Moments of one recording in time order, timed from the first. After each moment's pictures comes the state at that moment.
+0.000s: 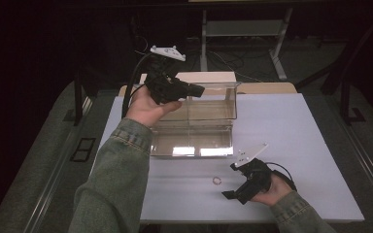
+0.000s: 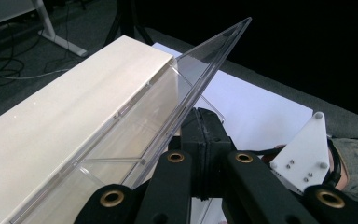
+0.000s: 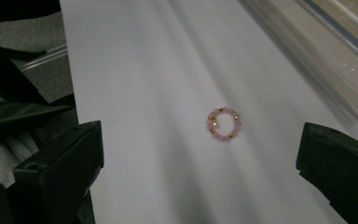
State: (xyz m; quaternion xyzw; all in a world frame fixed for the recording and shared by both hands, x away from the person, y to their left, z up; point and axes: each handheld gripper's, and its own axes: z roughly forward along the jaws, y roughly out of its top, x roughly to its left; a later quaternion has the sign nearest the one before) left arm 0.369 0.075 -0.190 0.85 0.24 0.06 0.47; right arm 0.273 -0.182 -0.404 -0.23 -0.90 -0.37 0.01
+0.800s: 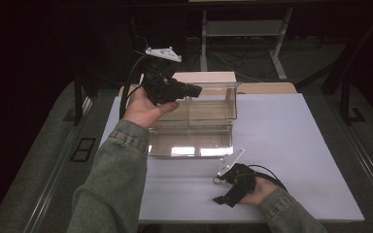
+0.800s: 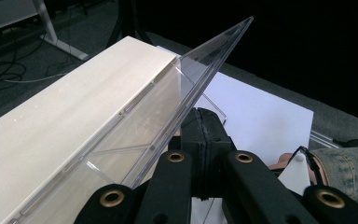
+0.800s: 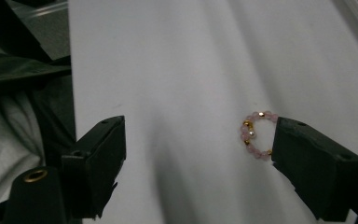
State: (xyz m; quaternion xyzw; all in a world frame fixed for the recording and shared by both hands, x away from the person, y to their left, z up) left arm 0.368 0.083 -0.192 0.84 0.24 0.06 0.48; right arm 0.282 -0.149 -0.429 -0.14 -0.94 -0.31 0.03
